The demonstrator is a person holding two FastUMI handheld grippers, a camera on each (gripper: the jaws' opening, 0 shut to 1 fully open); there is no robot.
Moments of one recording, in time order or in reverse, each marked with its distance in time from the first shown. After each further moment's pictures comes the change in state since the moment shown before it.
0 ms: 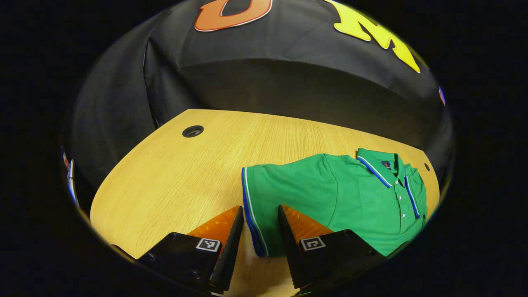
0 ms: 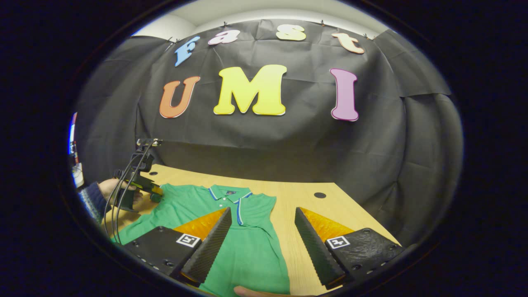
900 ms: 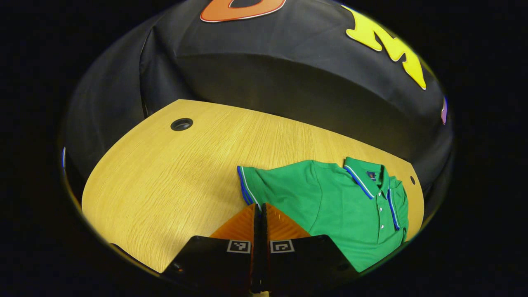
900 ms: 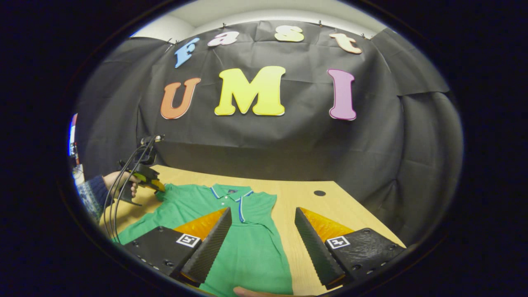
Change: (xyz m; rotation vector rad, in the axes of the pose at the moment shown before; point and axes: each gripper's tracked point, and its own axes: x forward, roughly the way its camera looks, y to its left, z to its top) left arm -0.011 -0.024 0.020 -0.059 0.038 -0.105; right arm -0.015 0.001 -0.006 0.007 -0.004 -0.008
